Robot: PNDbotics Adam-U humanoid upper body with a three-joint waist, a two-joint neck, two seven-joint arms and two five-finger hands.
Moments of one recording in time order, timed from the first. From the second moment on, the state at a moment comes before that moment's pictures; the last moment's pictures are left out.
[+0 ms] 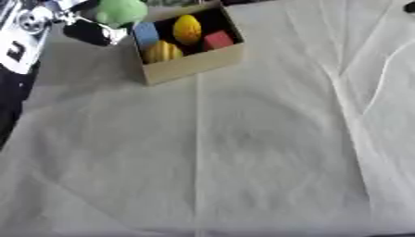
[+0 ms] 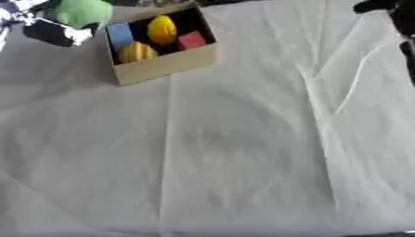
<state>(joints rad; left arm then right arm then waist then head) -1.18 0.30 -0.18 -0.89 -0.68 -0.46 -0.40 -0.10 -0.75 -0.15 -1.98 -0.41 -0.40 0.07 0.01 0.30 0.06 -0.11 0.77</state>
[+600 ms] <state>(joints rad) -1.21 0.24 -0.12 -0.84 -0.65 -0.48 -0.34 -0.23 -0.76 -0.15 -1.98 -0.48 -0.42 0.12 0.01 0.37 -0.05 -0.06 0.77</state>
